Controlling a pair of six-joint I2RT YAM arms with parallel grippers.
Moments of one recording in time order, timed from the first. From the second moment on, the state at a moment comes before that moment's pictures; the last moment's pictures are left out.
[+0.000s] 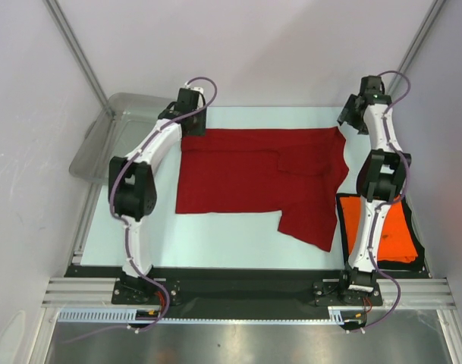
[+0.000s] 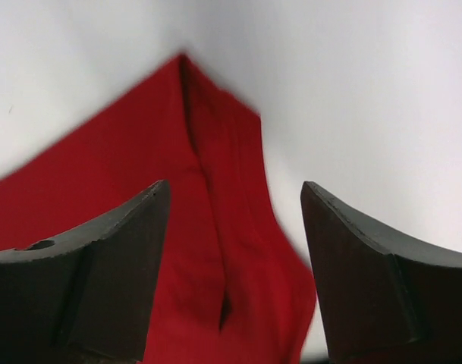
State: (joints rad) left arm -0.28 2.15 1.89 -0.54 -0.17 -0.11; right arm -0.14 2.42 2.36 -0.83 0.10 0.33
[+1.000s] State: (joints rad) left arm -0.30 1.16 0.78 -0.42 0.22 -0.59; right arm -0.06 1.62 1.21 -0.69 -0.26 0.46
